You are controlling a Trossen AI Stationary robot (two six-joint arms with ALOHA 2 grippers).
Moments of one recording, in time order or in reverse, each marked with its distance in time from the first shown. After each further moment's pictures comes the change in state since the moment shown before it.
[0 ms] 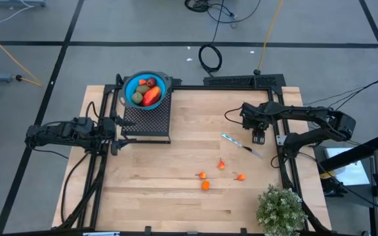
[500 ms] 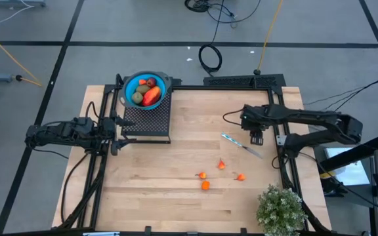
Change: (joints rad) left arm 0.000 0.000 0.000 0.001 0.000 0.005; right arm 0.132 -0.130 0.037 0.011 -0.004 0.055
